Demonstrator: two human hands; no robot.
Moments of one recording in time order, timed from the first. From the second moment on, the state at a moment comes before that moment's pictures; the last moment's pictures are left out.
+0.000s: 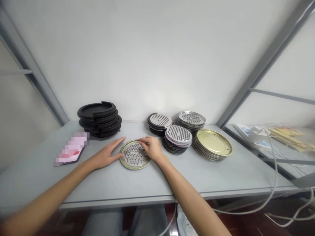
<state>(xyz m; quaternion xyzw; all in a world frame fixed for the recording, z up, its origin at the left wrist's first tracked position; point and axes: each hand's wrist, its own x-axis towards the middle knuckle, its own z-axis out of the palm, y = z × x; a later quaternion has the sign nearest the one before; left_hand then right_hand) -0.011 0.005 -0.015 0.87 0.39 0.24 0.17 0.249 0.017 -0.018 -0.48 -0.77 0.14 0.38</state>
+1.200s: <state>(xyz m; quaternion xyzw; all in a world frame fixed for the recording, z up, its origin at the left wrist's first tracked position) -0.009 0.002 -0.017 0.89 0.37 0.22 0.16 0.263 0.032 -0.031 -0.56 -0.74 0.16 0.34</state>
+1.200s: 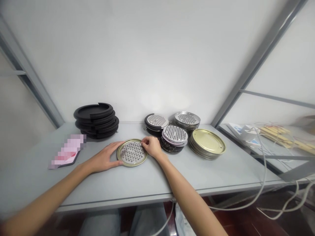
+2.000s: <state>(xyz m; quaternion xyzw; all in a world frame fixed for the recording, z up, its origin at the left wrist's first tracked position) -0.011 0.008 -0.026 0.88 0.40 0.20 0.15 0.257 0.030 -0.030 -0.58 -0.76 0.08 0.28</state>
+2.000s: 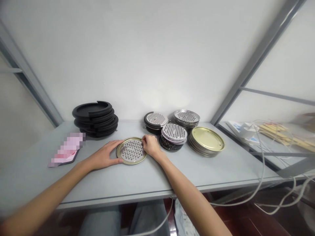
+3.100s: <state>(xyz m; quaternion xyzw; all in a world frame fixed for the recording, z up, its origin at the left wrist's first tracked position) -0.018 0.005 -0.021 0.89 0.39 0.20 0.12 0.259 0.021 -0.028 -0.66 -0.70 0.03 0.29</state>
